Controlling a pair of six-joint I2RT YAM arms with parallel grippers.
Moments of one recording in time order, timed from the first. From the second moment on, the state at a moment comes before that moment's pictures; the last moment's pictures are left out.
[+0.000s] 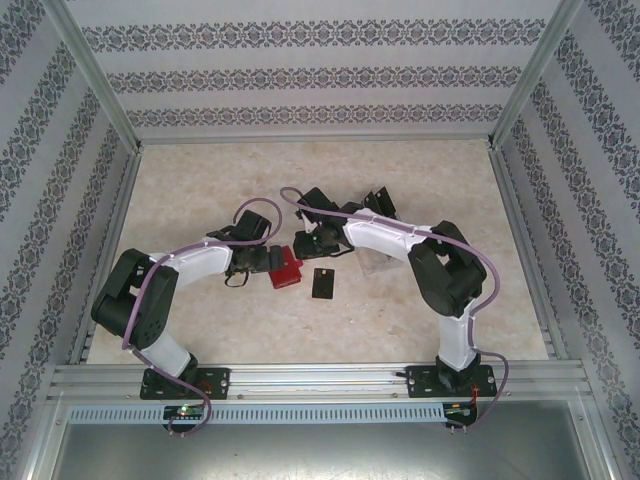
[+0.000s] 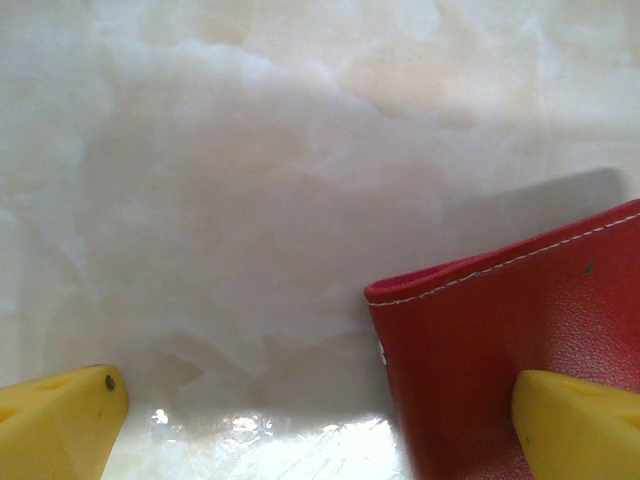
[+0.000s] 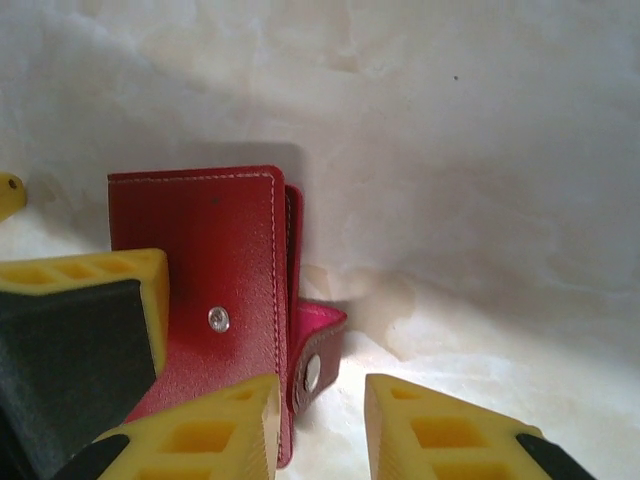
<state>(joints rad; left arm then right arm) -0.43 1.62 0.84 -0.41 -0.07 -0.58 0.73 1.96 1.40 -0.57 -0.20 0.49</state>
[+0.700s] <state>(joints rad) -0.43 1.62 0.84 -0.41 -0.07 -0.58 0.73 1.99 1.43 -0.56 -0.22 0.49</state>
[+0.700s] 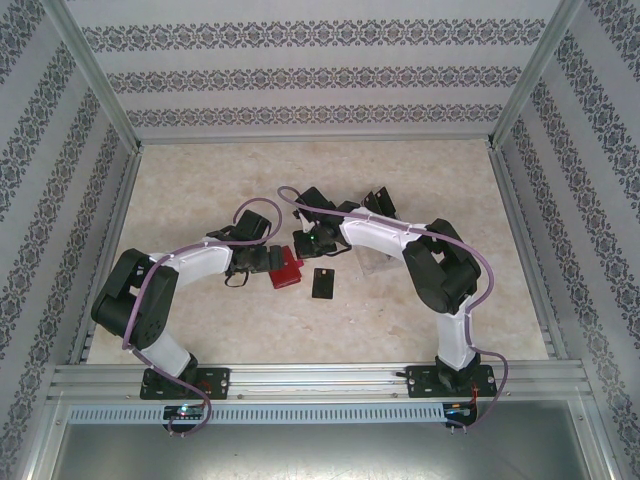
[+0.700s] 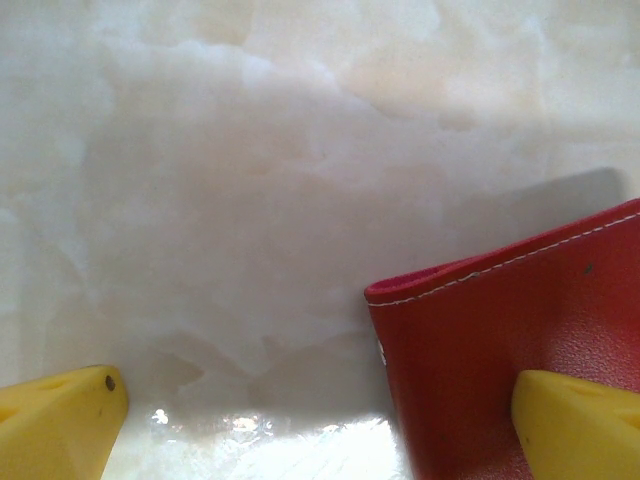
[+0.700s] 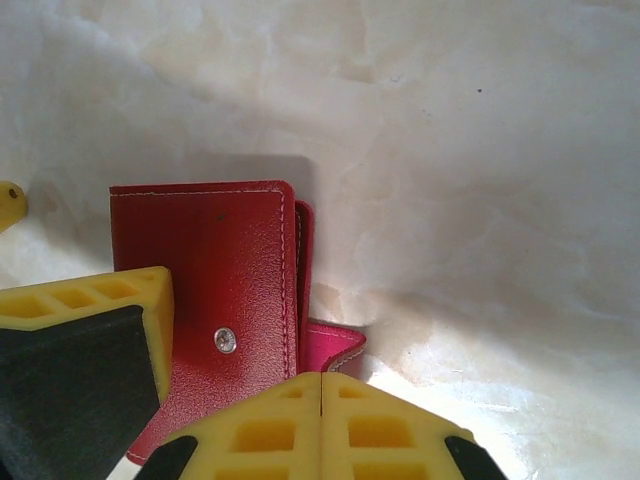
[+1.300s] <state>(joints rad) -0.42 1.62 0.85 -0.41 -0.07 -0.58 0.77 1.99 1.36 -0.37 -0.34 0.61</state>
